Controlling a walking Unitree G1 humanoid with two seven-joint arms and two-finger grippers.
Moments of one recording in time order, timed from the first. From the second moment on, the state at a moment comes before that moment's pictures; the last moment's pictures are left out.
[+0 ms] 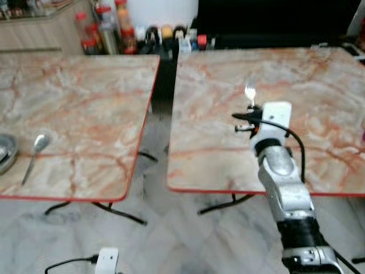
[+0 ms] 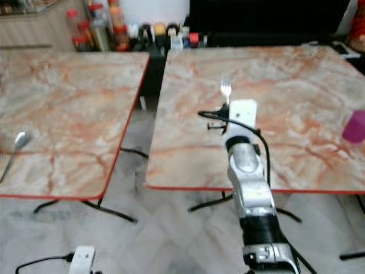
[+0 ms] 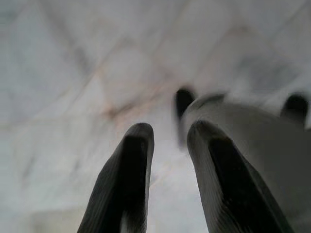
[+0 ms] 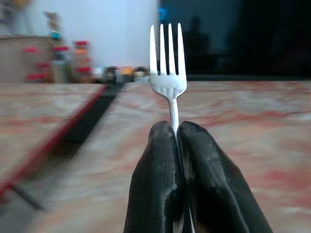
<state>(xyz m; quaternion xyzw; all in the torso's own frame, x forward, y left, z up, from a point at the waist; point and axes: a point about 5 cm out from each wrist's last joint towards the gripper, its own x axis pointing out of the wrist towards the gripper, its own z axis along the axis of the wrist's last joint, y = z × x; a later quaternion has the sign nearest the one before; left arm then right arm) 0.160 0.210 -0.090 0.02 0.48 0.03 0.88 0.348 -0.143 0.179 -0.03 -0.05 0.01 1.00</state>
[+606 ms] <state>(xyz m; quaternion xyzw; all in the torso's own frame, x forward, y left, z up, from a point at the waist) 0.162 0.224 -0.086 0.03 0.47 0.04 0.88 0.350 -0.130 0.182 -0.02 -0.06 0.03 1.00</state>
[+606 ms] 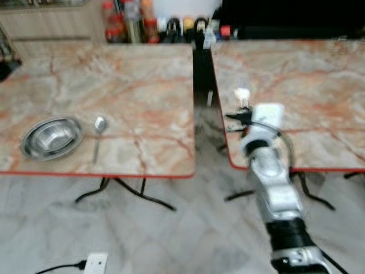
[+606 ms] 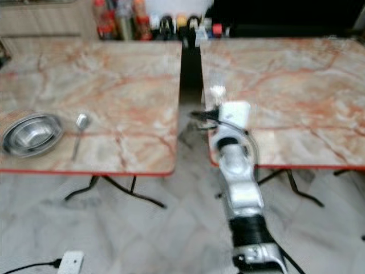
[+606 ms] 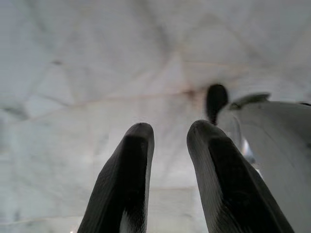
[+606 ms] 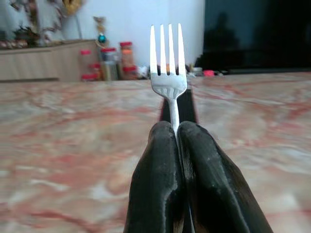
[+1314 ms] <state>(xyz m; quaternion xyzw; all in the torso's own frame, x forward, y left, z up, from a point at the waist) 0.171 0.203 -0.087 0.02 0.46 0.03 0.89 0.349 -0.150 0.174 -0.02 -0.05 -0.01 1.00</state>
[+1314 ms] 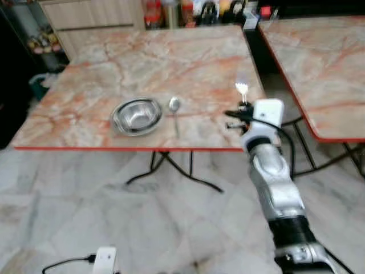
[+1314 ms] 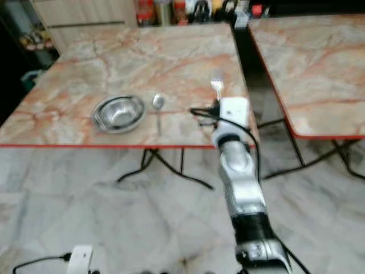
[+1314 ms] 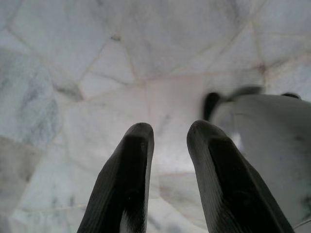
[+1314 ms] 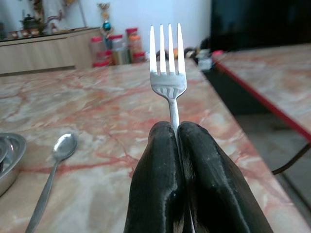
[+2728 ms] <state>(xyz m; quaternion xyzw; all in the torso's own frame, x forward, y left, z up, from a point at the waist) 0.170 0.222 -0.083 0.03 0.46 0.04 0.89 0.349 -0.134 0.174 -0.02 -0.05 0.02 1.00</state>
